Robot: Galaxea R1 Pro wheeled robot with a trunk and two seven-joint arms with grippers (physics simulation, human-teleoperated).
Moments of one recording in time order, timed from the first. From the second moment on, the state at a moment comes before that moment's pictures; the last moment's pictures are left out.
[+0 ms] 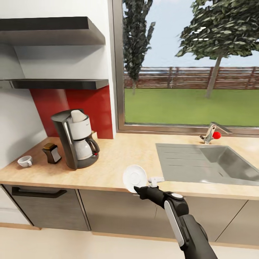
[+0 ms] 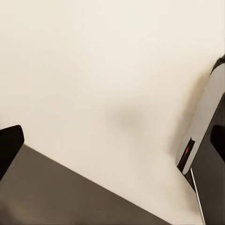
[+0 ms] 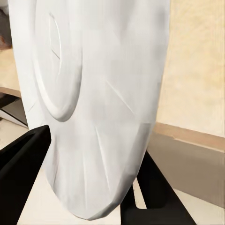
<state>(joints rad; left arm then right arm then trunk) -0.13 0.19 -0.38 -0.22 0.57 0.19 0.33 -0.37 0.13 0.12 -1.36 -0.13 0.68 0.29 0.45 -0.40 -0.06</state>
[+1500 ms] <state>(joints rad) -0.13 0.19 -0.37 -0.22 0.58 0.16 0.33 -0.37 0.12 0.11 -1.34 -0.34 0.68 0.28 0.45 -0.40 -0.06</state>
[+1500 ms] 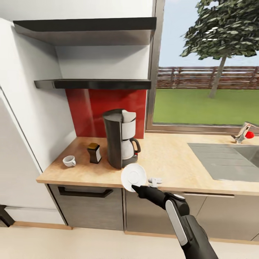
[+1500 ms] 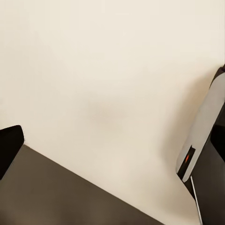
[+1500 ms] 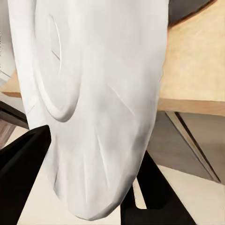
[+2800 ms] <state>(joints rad) -0.13 0.19 -0.37 -0.22 0.58 0.16 0.34 -0.37 0.12 -0.05 -1.24 -0.68 0.90 0.27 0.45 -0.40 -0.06</state>
